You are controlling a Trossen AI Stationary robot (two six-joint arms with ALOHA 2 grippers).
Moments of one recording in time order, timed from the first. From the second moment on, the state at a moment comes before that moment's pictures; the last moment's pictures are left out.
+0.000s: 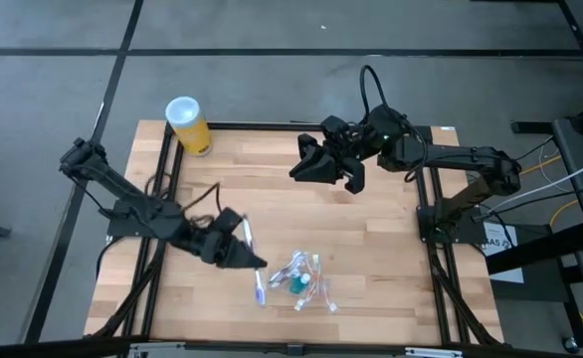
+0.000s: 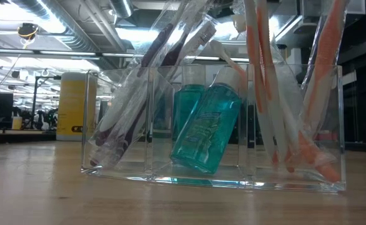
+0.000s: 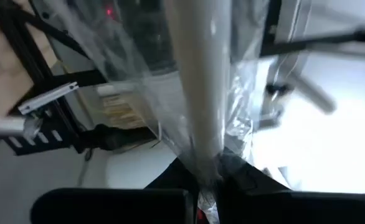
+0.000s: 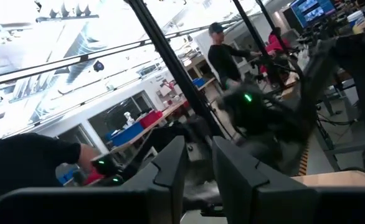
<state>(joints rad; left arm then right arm) -0.57 1.23 0.93 0.48 -0.28 -1.39 -0.10 1.52 1.43 0.38 -0.67 0.74</state>
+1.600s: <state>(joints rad) -0.31 1.39 0.82 1.19 -0.43 -1.46 0.17 1.57 1.64 -0.19 -0.12 -0.29</state>
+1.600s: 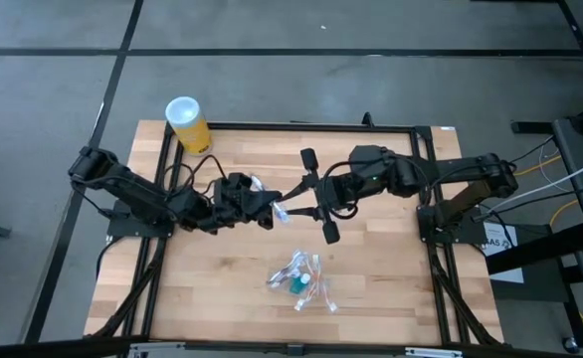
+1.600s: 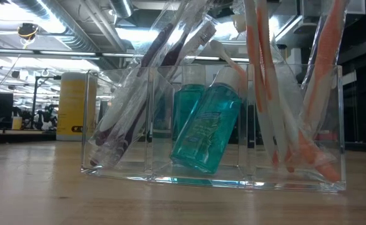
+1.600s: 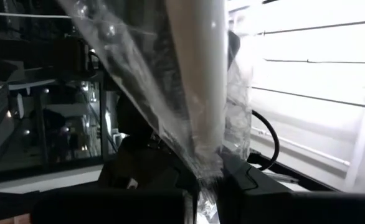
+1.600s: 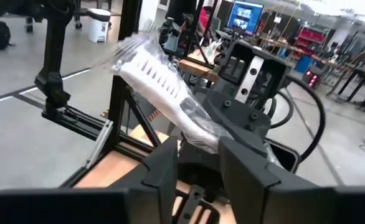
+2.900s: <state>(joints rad) -0.19 1.41 0.82 1.16 -0.44 -1.24 0.21 1.56 1.63 -0.05 -0.04 -0.28</state>
